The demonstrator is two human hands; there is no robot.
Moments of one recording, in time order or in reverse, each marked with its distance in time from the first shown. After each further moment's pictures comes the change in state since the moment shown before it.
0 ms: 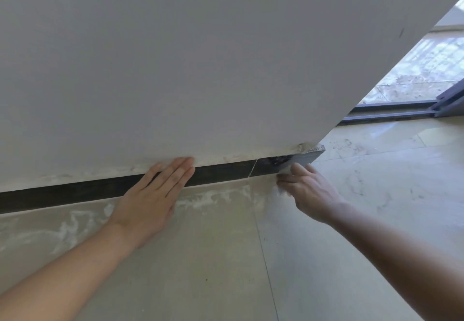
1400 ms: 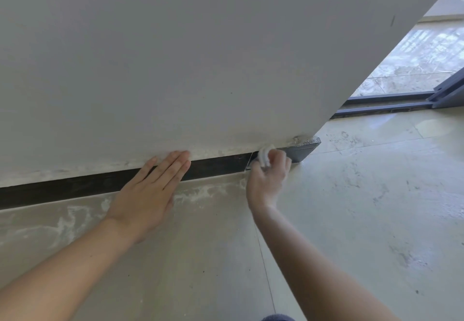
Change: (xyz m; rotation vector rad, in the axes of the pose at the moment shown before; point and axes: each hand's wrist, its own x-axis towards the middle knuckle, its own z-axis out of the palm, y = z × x) left_hand 0.002 0.004 -0.004 -0.032 -0.052 -0.046; right_hand 0.079 -0.102 -0.015 1.148 0.686 1.320
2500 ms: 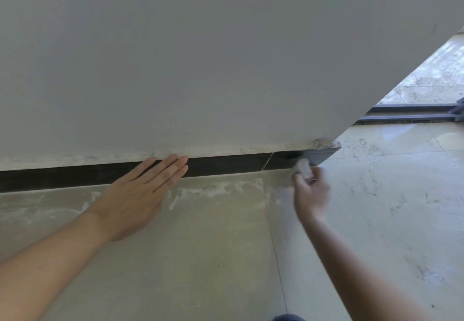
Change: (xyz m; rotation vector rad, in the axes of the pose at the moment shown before) left_hand -0.044 -0.038 -0.012 0.070 -0.043 0.121; right_hand 0.021 0.027 -0.049 -0.230 -0.107 0.060
